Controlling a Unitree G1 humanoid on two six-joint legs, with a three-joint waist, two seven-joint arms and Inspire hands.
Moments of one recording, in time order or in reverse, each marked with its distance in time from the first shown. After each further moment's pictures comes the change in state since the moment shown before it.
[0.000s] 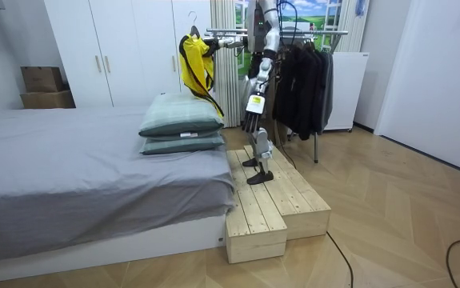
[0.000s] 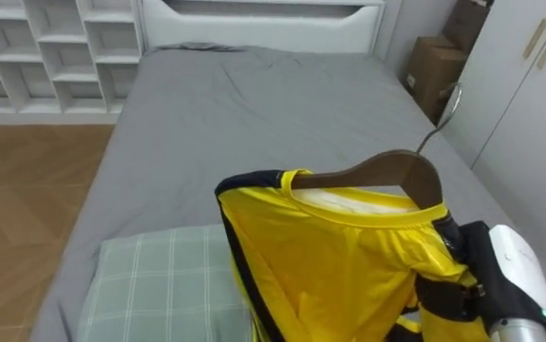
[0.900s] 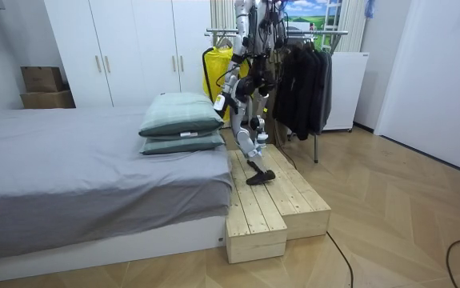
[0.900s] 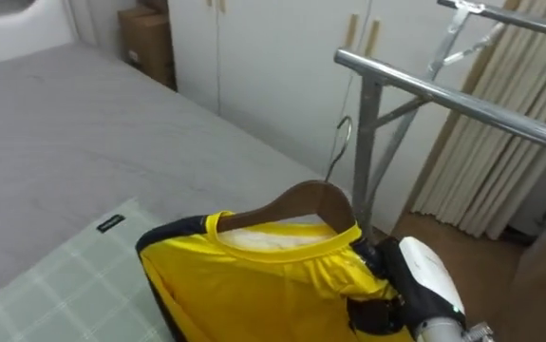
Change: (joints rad) left arm 0.003 0.012 -0.056 0.045 -0.040 0.106 -0.059; right arm -0.067 0.061 0.168 0.014 -0.109 0.019 0.131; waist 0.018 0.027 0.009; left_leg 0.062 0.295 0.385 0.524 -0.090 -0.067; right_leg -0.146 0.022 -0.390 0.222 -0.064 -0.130
